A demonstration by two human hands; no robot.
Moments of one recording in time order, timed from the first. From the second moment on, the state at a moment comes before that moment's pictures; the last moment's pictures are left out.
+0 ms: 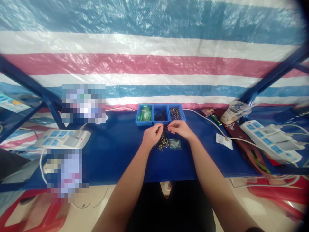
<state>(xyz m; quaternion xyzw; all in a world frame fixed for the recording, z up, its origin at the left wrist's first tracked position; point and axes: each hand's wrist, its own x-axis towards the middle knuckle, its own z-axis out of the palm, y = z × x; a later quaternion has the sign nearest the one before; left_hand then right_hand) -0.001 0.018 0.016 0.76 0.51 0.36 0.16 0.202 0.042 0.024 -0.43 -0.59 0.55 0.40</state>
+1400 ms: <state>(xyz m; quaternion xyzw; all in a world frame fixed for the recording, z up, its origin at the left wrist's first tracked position) -0.003 0.021 0.011 0.75 0.53 0.39 0.12 0.191 0.037 0.028 -0.44 -0.62 0.47 0.45</state>
